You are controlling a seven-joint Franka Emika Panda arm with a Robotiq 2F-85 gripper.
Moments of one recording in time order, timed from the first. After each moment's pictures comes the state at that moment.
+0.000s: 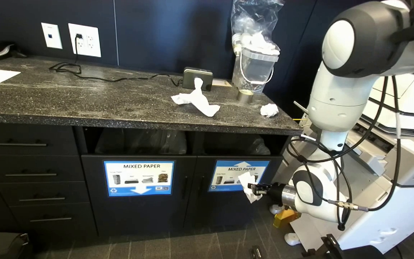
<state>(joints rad) 0.13 0.91 -0.32 -2.29 2.51 1.99 -2.71</state>
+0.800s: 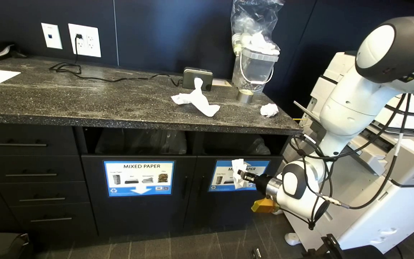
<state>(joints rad) -0.27 0.97 0.06 -2.13 2.51 2.03 -2.71</state>
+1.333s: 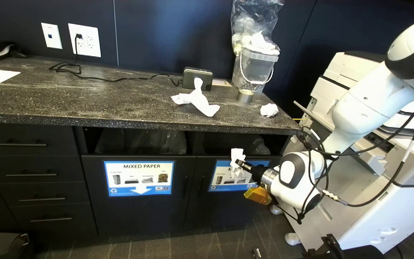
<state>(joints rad) -0.50 0.97 0.29 -2.10 2.51 2.12 -2.71</state>
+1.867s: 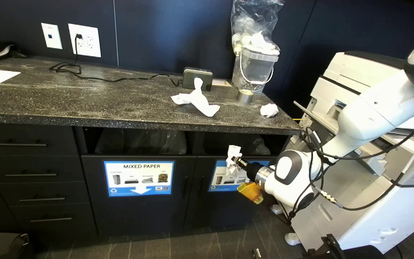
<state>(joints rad) -0.68 1.04 0.48 -2.08 2.51 2.19 -2.71</state>
